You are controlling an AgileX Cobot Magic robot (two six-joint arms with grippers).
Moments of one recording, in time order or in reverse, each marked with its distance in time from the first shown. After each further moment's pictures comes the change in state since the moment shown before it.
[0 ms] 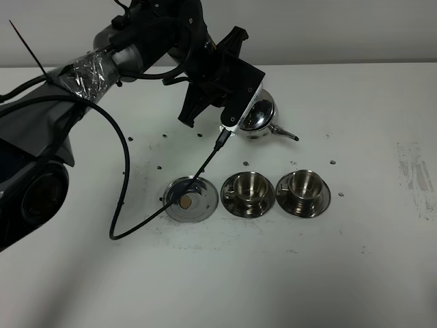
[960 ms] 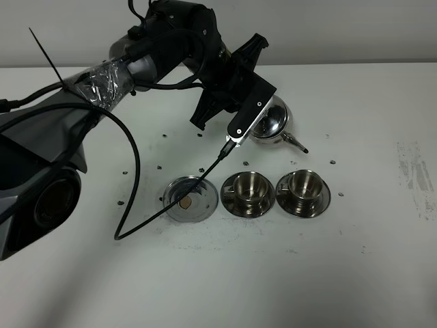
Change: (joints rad) left arm -0.036 0.028 0.000 -0.023 -0.068 0.142; right arm 0.000 0.000 0.000 -0.003 0.000 0.000
